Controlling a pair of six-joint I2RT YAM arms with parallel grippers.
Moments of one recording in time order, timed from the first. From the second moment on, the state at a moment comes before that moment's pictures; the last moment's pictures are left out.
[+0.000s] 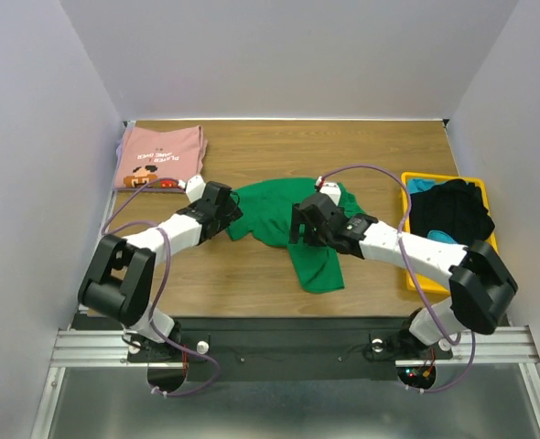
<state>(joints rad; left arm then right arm) -0.43 1.47 0.78 -0.19 -0.38 -0.91 0.81 1.45 0.97 -0.38 0.35 0.74</state>
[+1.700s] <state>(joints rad) -0.42 0.34 1.22 -0.30 -0.56 -0.73 0.82 0.72 1.51 -0.44 0.53 0.40</state>
